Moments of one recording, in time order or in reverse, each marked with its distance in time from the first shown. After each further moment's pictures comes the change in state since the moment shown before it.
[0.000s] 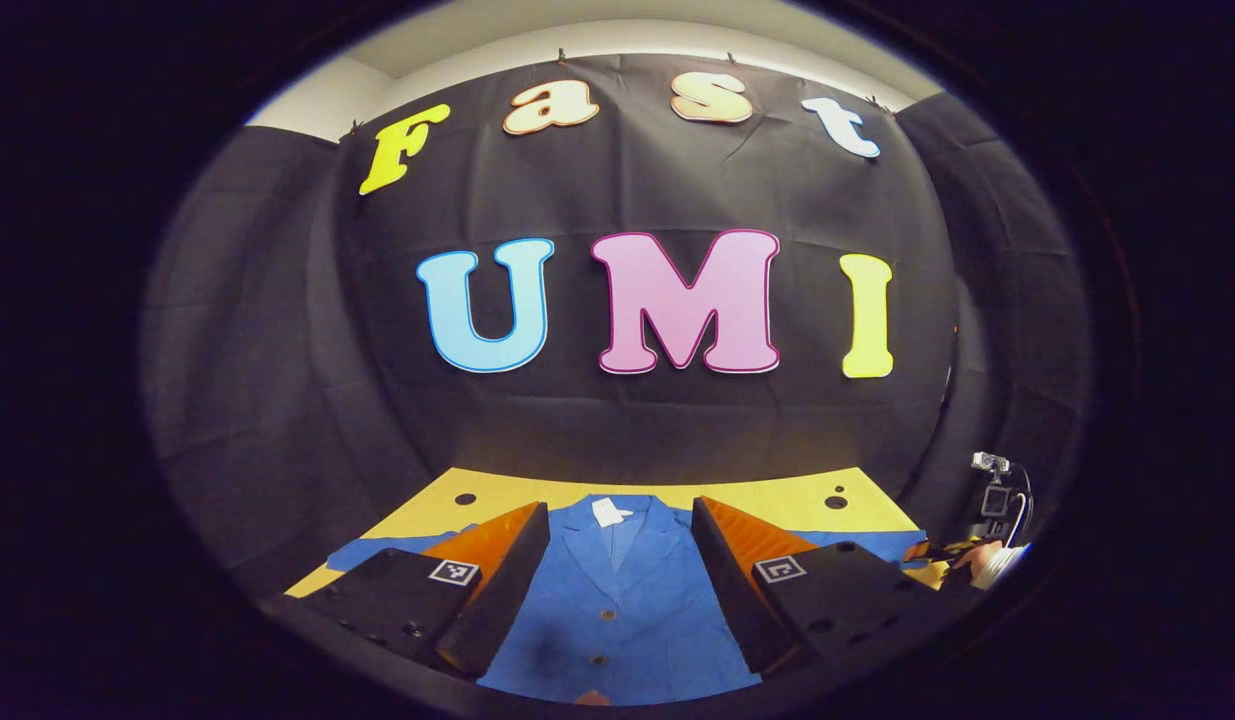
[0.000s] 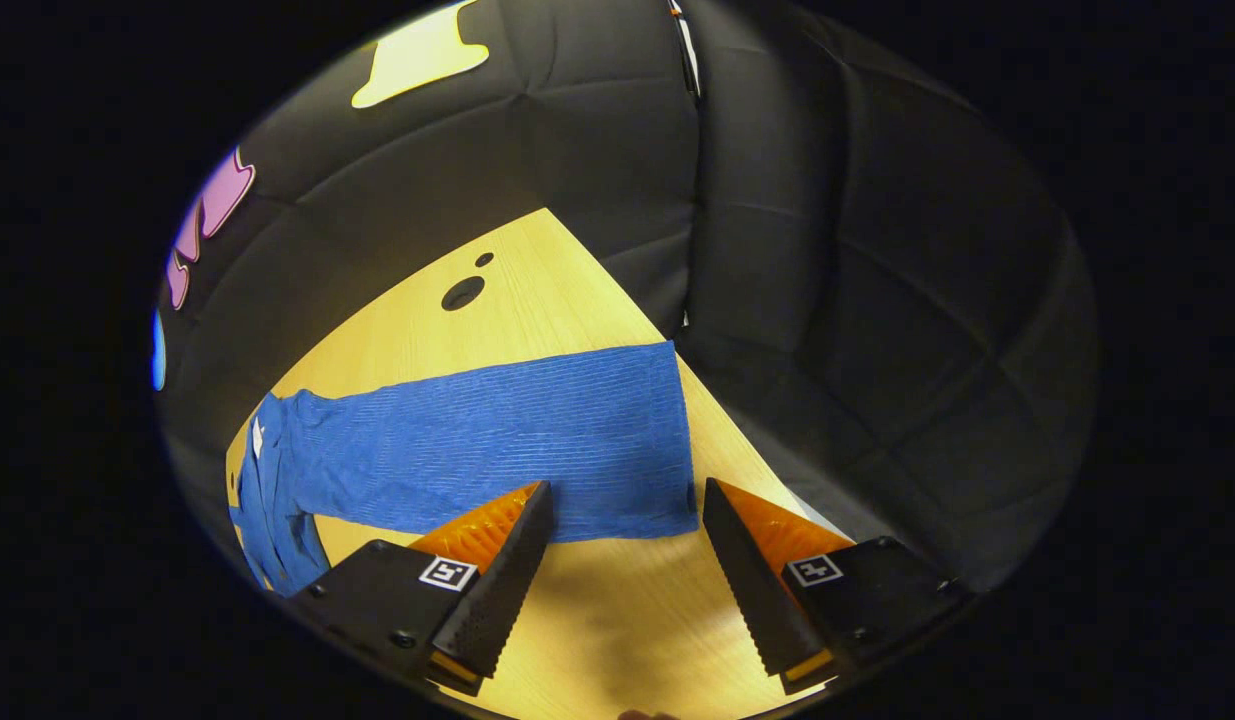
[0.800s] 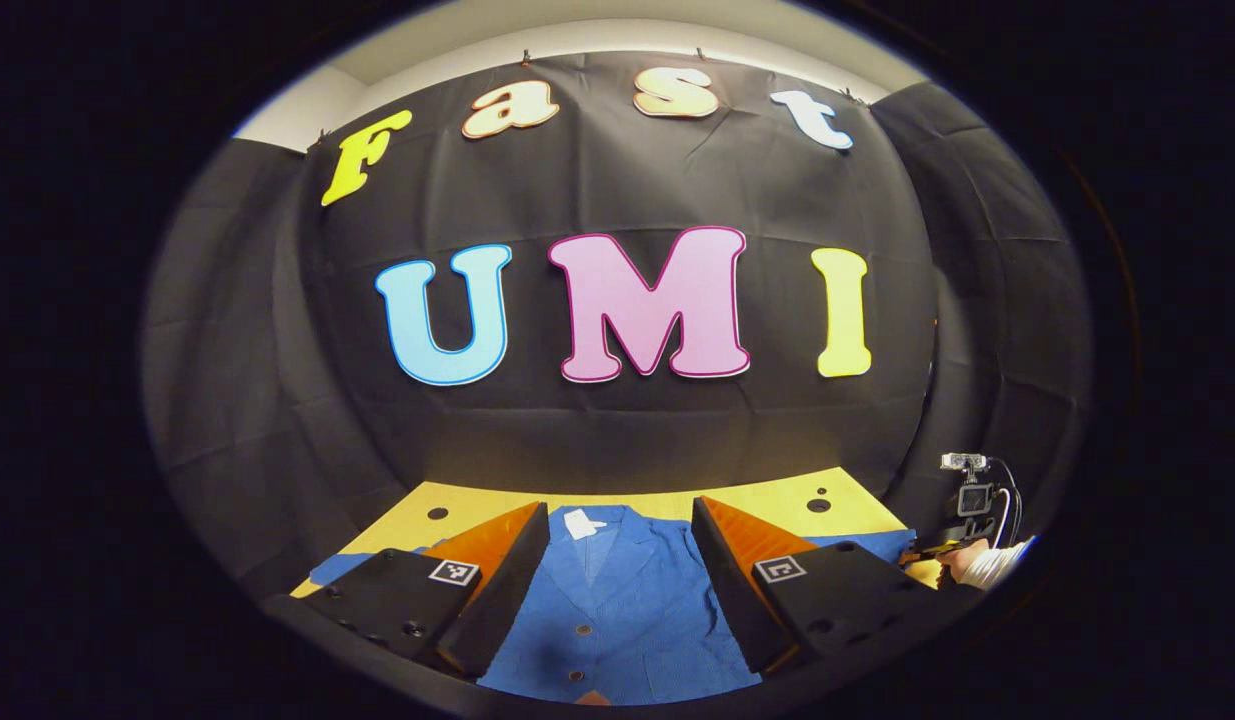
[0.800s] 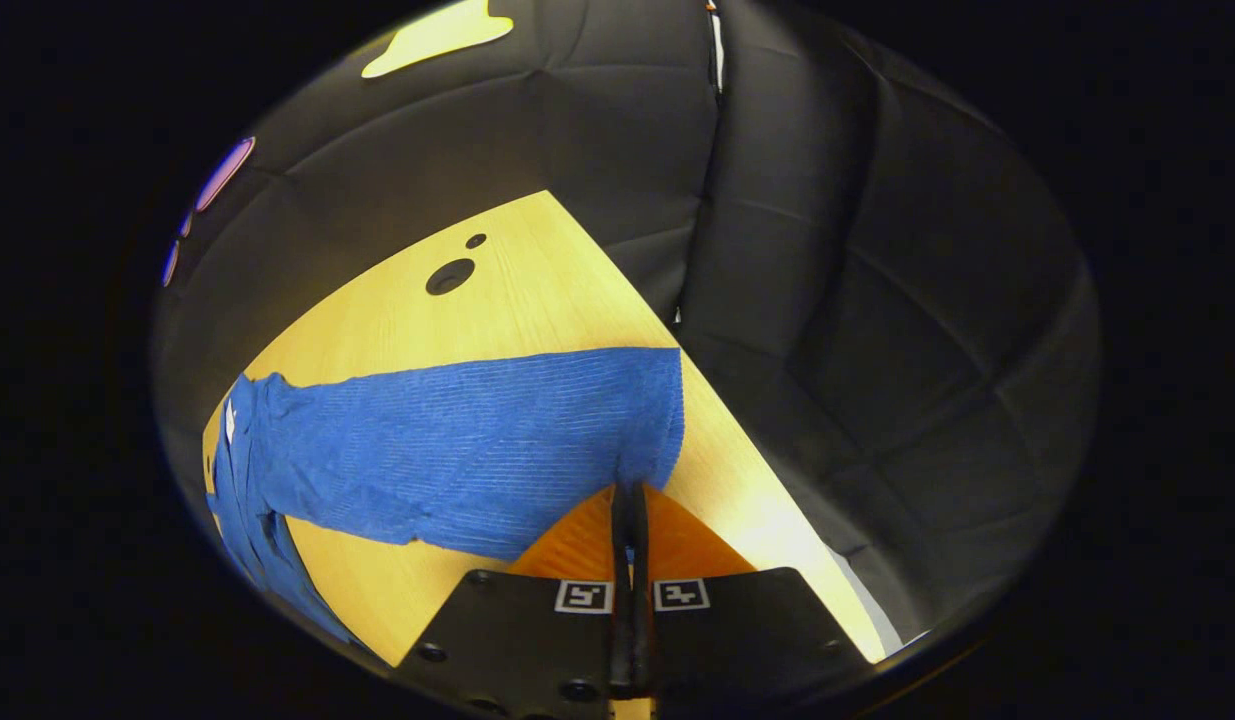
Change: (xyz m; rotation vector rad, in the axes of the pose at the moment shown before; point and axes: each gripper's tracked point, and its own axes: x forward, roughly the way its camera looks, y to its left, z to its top) left arm 0.019 -0.018 0.010 0.033 -0.011 -0.050; right arm 0.015 0.007 0.004 -0.087 0.016 -0.054
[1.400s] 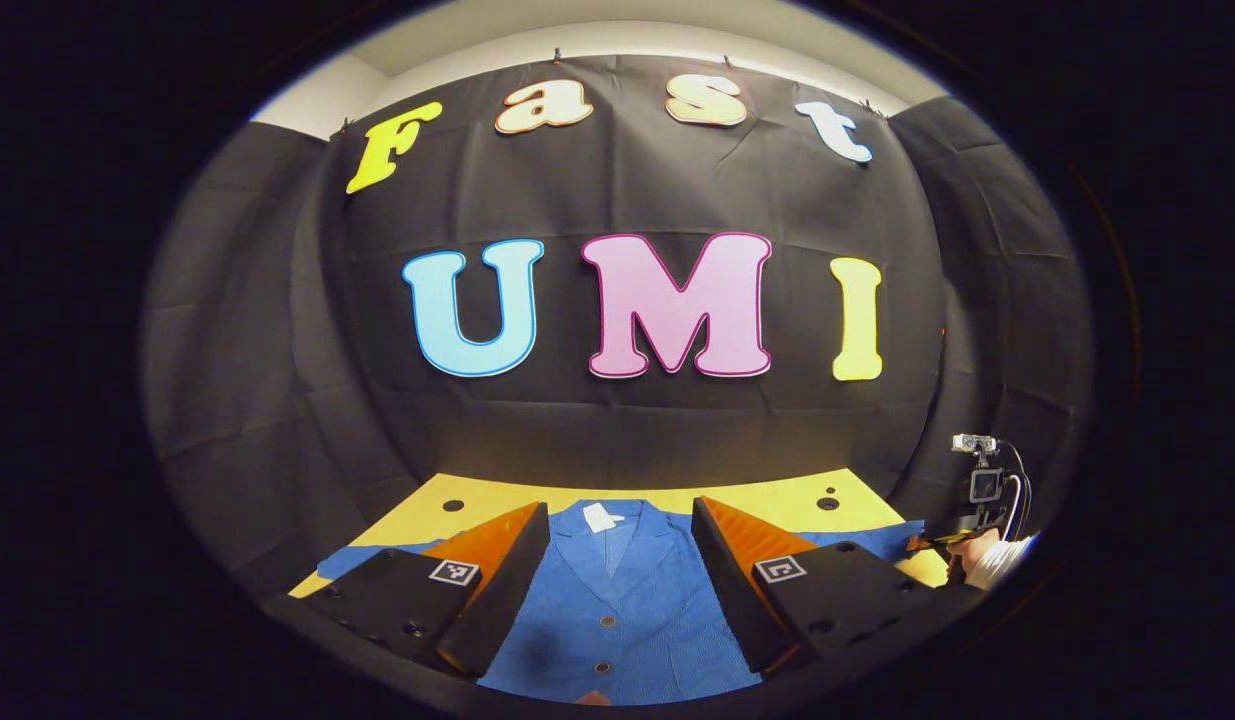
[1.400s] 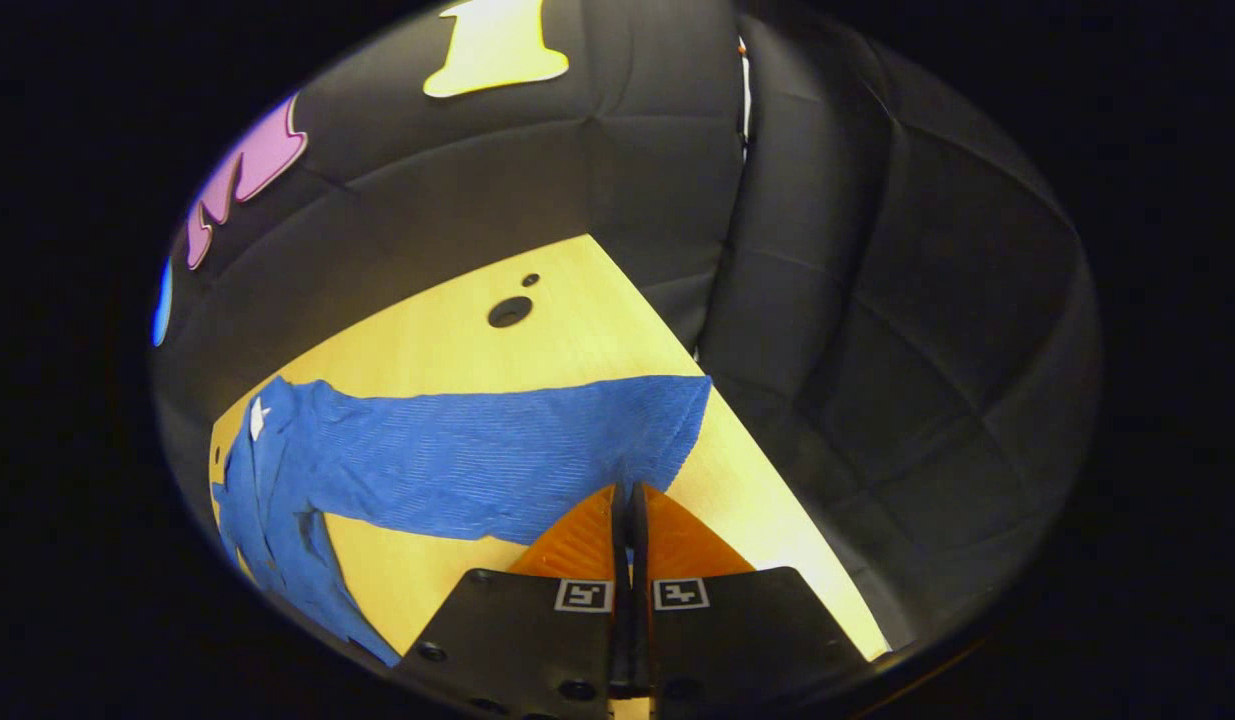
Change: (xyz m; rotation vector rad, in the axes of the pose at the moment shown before) left arm -0.023 0.049 -0.014 -0.047 -0.003 -0.005; right arm -0.067 0.054 0.023 -0.020 -0.150 0.064
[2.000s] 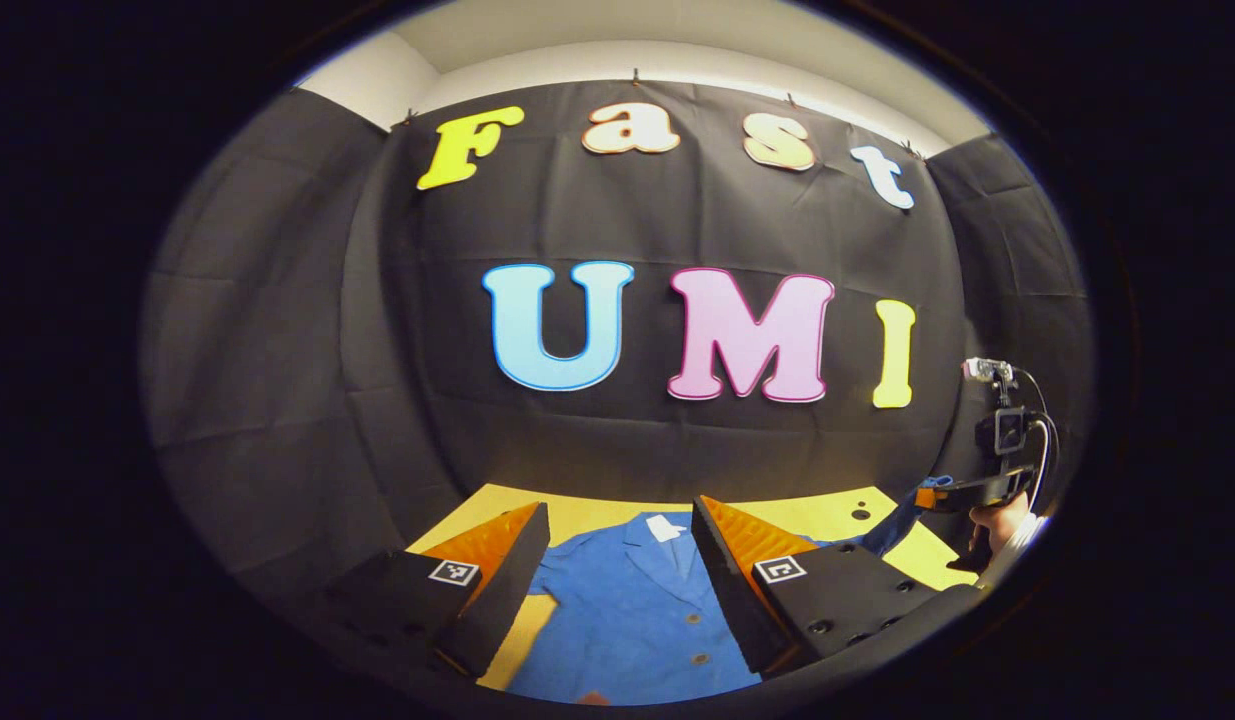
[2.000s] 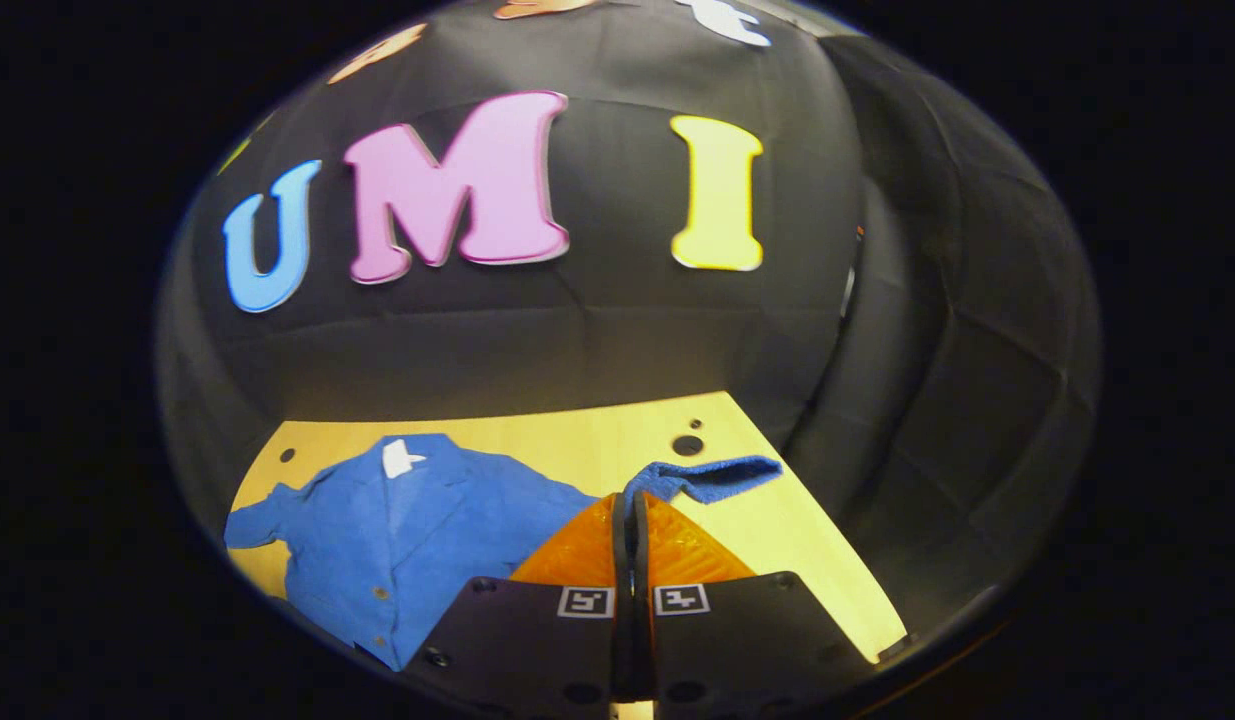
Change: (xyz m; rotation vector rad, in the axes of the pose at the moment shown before) left arm -0.047 0.173 -0.007 -0.069 -0.071 0.046; right arm -0.174 0.220 0.046 -0.234 -0.360 0.143
